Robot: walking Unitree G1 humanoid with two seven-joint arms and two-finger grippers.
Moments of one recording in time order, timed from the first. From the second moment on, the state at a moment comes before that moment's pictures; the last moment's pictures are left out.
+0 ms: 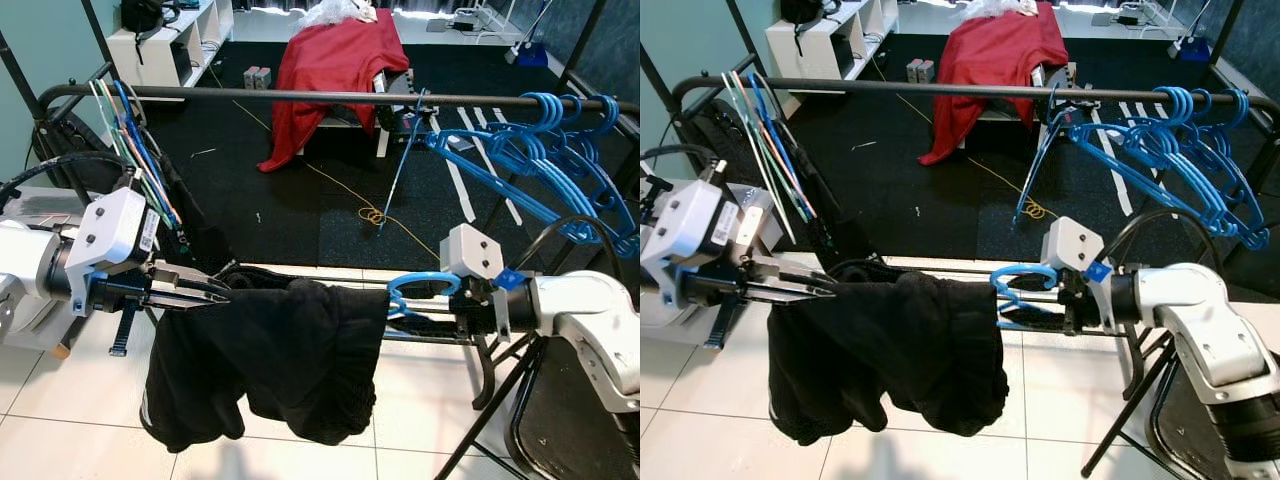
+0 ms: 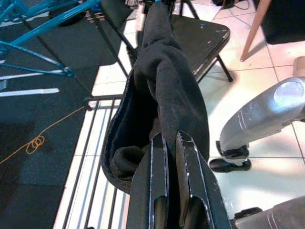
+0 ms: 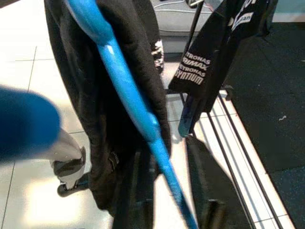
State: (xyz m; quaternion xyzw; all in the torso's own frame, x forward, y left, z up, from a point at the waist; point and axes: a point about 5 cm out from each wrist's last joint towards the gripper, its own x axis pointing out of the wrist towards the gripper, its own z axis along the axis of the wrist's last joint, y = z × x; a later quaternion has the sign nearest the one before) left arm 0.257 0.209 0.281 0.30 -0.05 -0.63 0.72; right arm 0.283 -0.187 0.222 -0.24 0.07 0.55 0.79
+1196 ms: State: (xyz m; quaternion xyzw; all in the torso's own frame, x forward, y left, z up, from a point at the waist) left arm 0.256 0.197 0.282 0.28 -0.06 -0.65 0.71; right arm 0.284 -0.171 0.230 -0.22 0.03 0.58 0.78
